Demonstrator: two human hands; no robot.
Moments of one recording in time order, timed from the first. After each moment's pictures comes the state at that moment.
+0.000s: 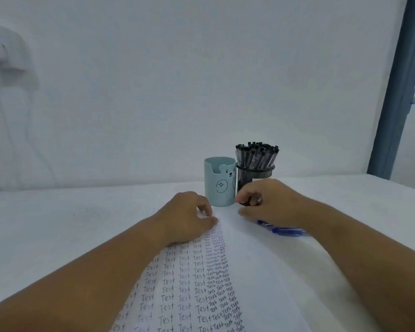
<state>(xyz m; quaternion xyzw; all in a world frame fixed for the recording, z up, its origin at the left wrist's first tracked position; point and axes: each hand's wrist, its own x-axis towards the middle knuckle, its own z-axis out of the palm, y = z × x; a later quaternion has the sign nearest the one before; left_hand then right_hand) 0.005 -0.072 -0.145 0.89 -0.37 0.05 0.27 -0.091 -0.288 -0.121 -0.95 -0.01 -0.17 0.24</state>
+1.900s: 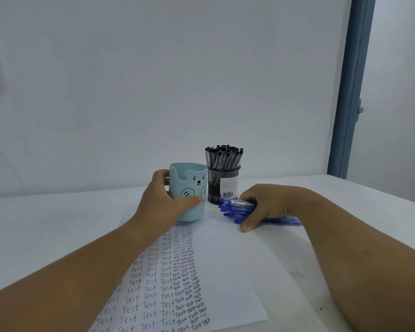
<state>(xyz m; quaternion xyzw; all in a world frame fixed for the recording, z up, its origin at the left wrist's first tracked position) -0.040 -0.091 -0.136 0.74 -0.30 0.08 0.59 -0.128 -0.337 -0.109 -0.97 0.04 0.02 0.23</state>
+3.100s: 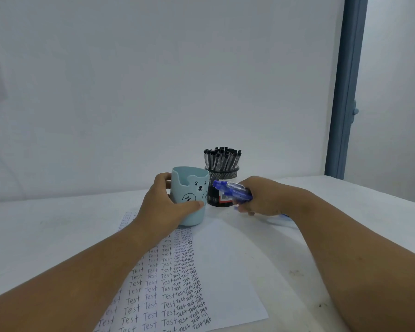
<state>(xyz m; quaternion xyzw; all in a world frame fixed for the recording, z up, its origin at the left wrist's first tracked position) -0.045 -0.090 -0.137 0.75 -0.31 0.07 0.58 -0.128 -0.324 -0.106 -0.98 0.05 -0.11 0.16</state>
